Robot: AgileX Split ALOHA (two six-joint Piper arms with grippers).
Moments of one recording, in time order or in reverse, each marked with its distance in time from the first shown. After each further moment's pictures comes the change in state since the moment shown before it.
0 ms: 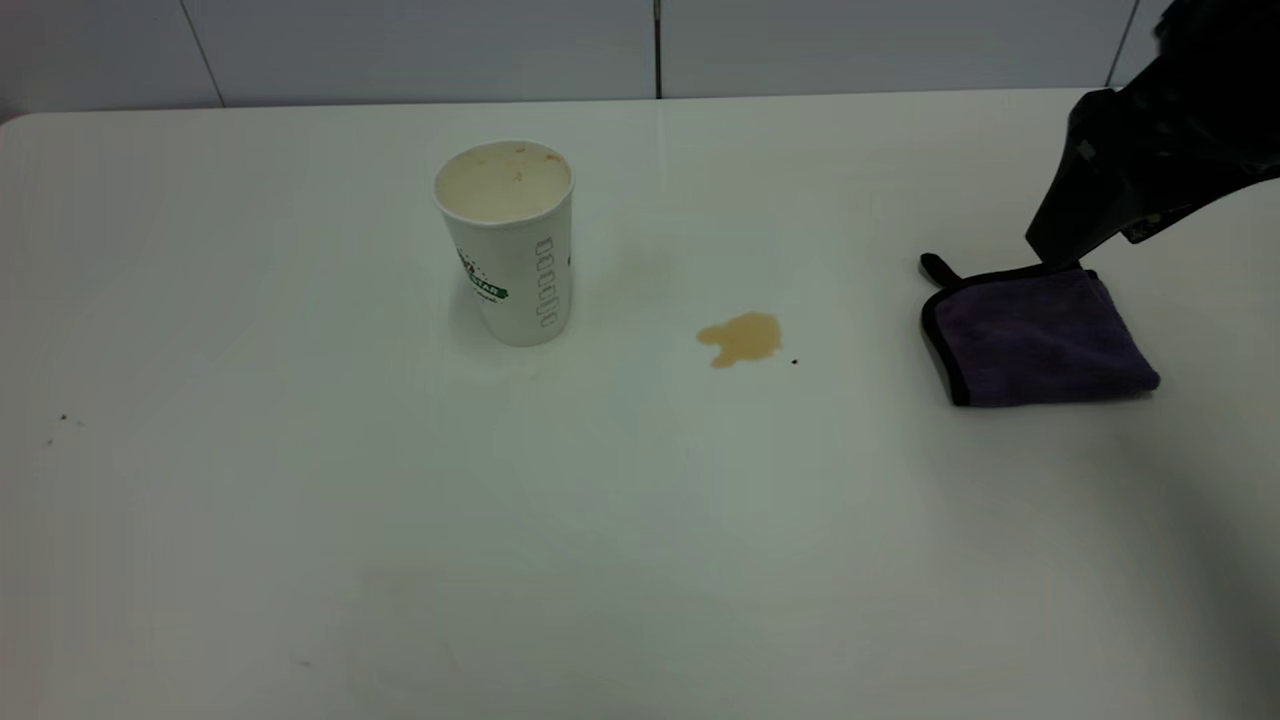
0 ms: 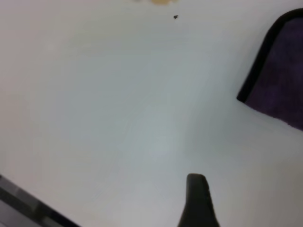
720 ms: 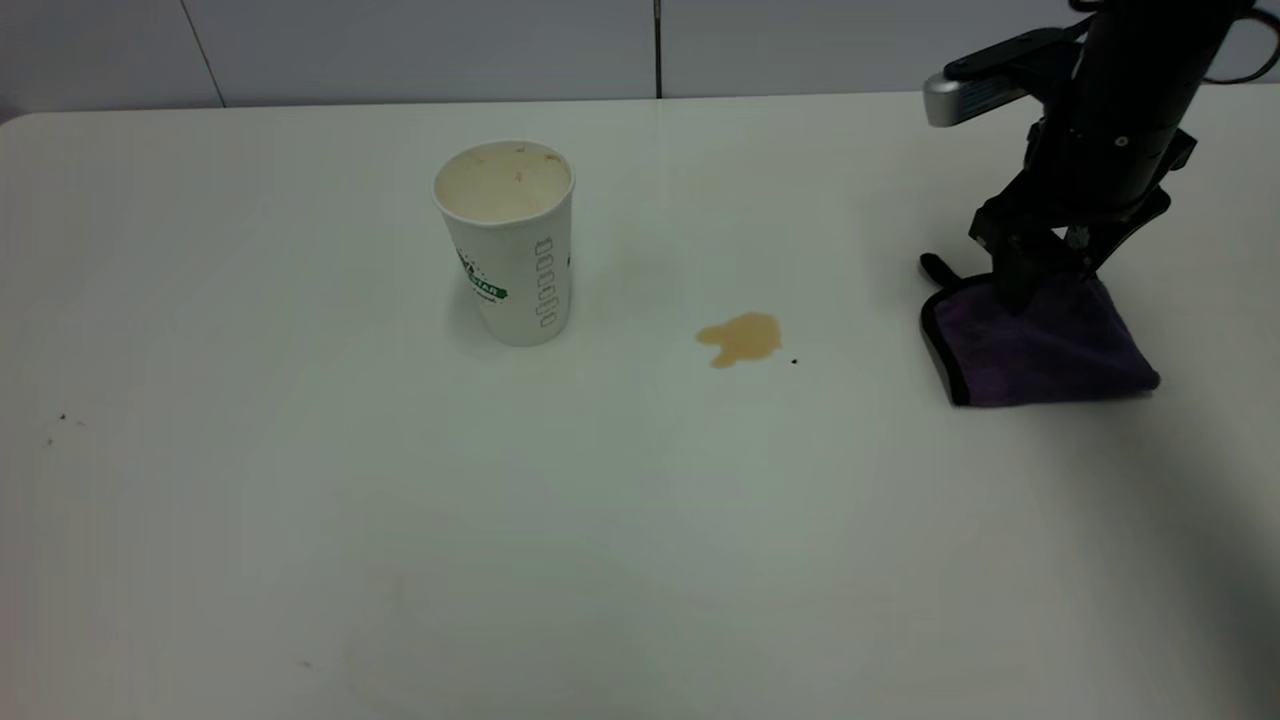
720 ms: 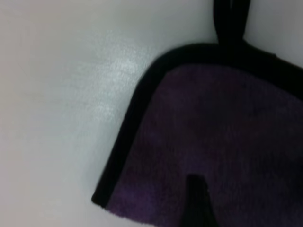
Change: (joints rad) left arm 0.000 0.000 0.000 0.000 0.000 0.000; right arm 0.001 0.570 -0.582 -0.513 0.121 0.404
